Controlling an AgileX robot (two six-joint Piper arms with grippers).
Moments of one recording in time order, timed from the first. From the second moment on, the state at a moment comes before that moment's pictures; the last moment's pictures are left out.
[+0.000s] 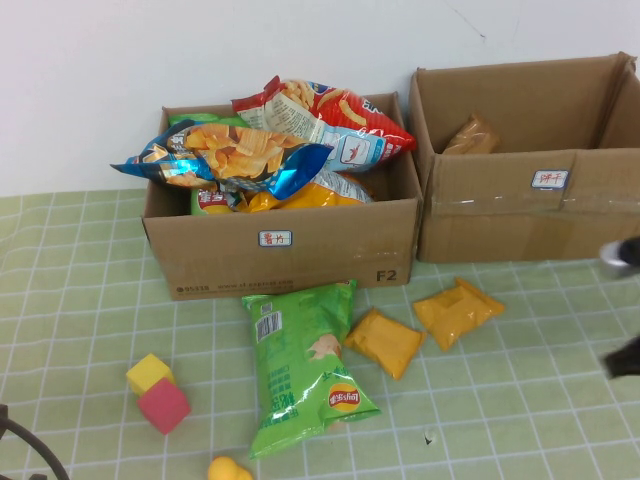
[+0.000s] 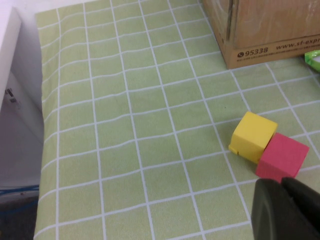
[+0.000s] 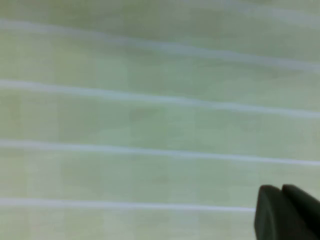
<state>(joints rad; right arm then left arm) 0.28 1.49 -0.80 -0.39 0.61 0.34 -0.03 0.59 -0.28 -0.07 0.28 0.09</state>
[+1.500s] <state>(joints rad) 0.42 2.09 -1.10 0.62 0.04 -0.77 -0.03 0.59 -0.28 -0.07 0.26 0.09</state>
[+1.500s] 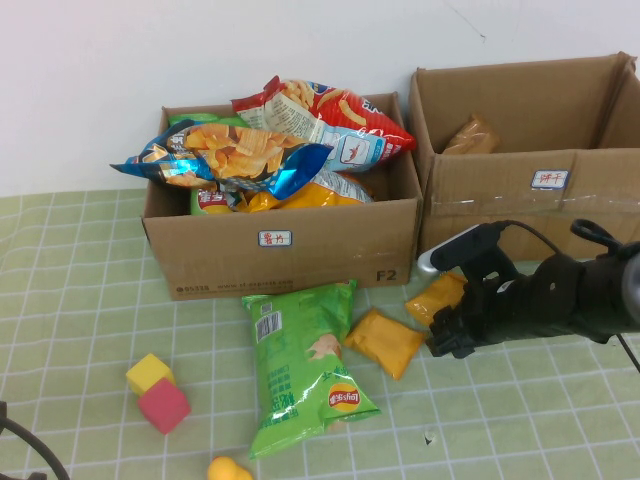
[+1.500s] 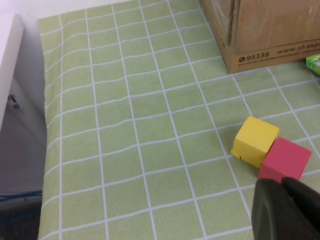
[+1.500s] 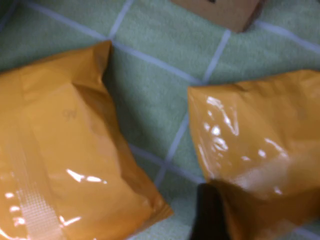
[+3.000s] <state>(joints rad) 0.42 2.16 -1.25 1.08 0.06 -0.96 -0.03 0.59 -0.28 -0.05 0.26 0.09</state>
